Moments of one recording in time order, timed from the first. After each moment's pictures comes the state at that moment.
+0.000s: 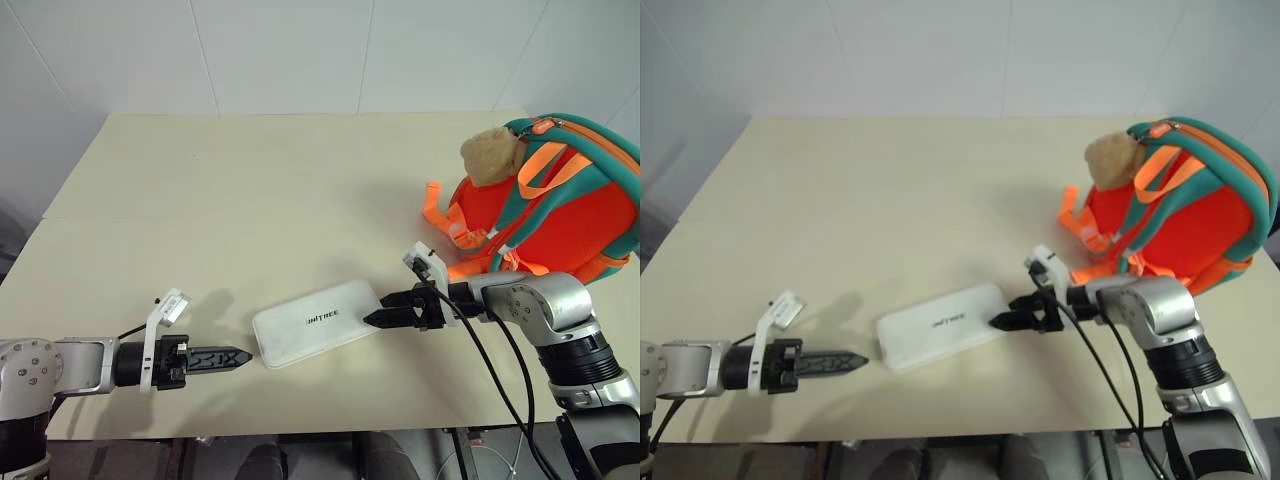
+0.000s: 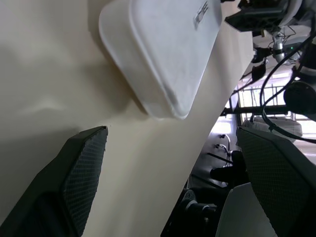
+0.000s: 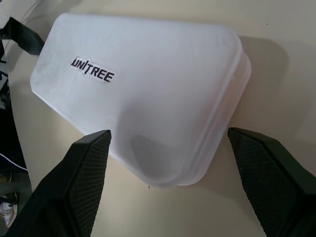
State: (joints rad) left arm -0.14 0.80 0.39 -0.24 -1.16 1.61 -0.58; right arm -0.63 -0.67 0.15 -0.04 0.60 1.20 0.95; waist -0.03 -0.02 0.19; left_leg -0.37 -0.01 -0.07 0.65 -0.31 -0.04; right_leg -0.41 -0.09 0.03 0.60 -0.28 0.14
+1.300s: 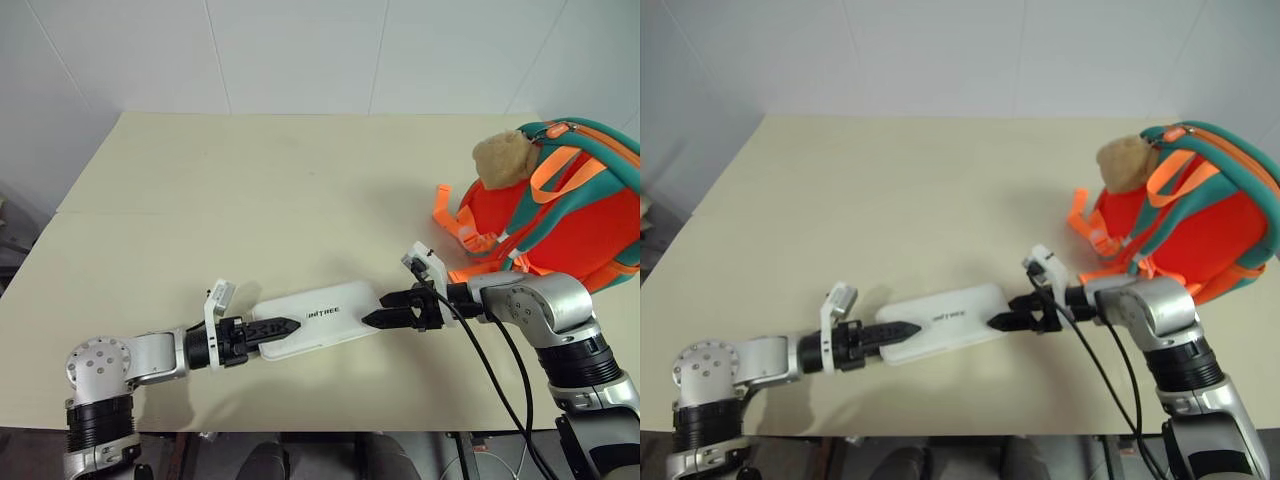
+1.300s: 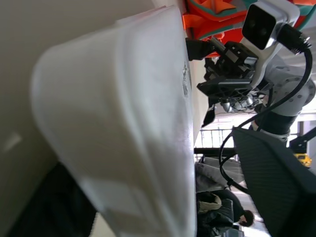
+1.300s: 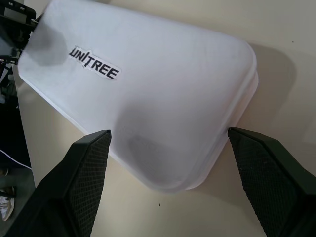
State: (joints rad) left arm -0.33 0.41 0.41 -0.03 -1.37 1.61 -0.16; right arm -0.62 -0.66 0.15 -0.07 0.61 1.20 0.93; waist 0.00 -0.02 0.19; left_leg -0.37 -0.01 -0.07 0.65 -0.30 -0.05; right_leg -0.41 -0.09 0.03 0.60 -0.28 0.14
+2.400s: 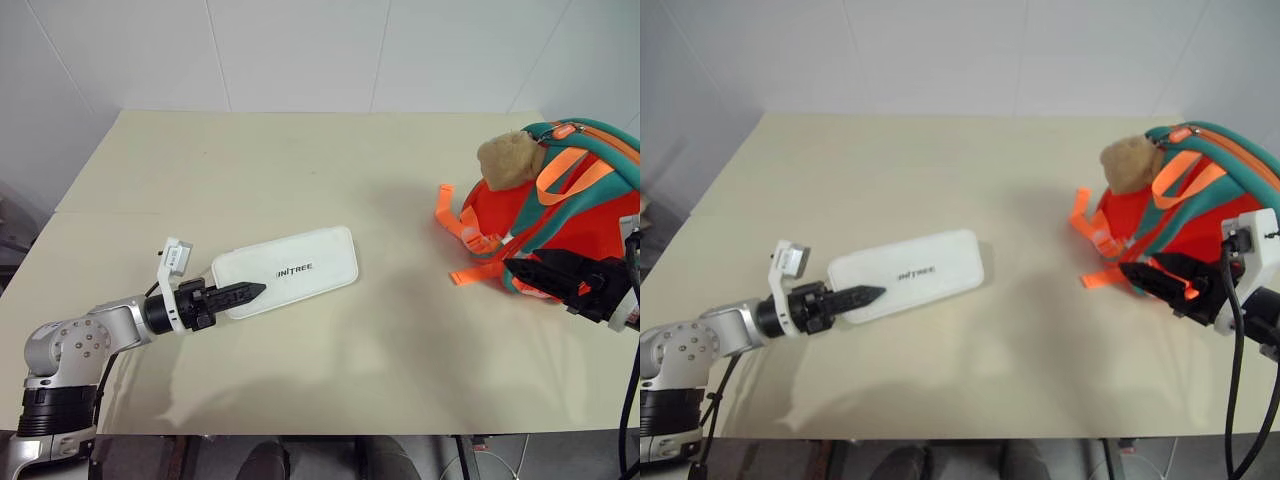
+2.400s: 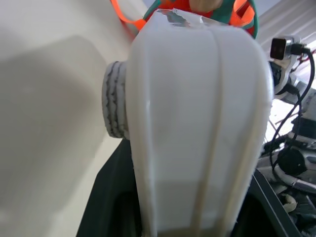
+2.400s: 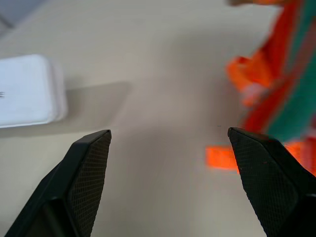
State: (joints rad) left arm -0.33 0.68 0.24 -0.05 -1.01 1.07 -0.83; right arm -0.19 -0.83 -0.77 -0.41 0.85 1.25 0.61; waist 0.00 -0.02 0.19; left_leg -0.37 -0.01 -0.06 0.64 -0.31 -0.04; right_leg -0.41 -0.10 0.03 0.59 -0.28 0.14
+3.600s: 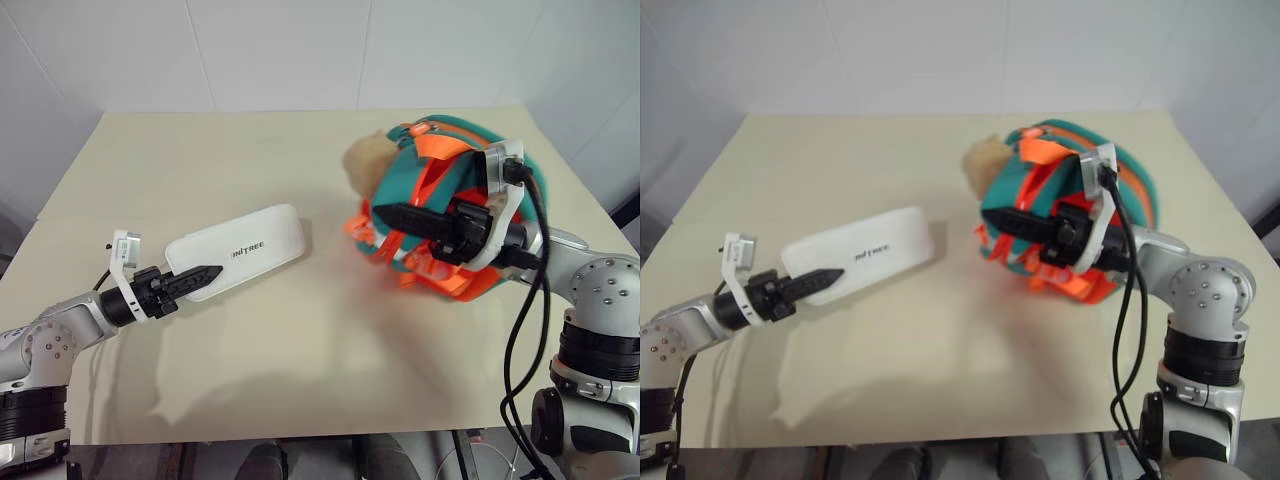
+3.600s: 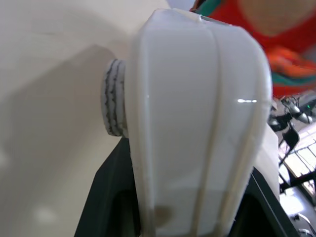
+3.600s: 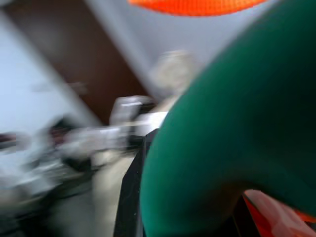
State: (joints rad) left arm -0.31 0.76 0.36 0.10 -0.89 0.89 -0.87; right arm -0.71 -0.57 -0.28 -0.21 1.39 1.26 0.64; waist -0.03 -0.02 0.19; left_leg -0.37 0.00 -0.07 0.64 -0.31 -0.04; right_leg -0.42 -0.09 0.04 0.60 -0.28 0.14
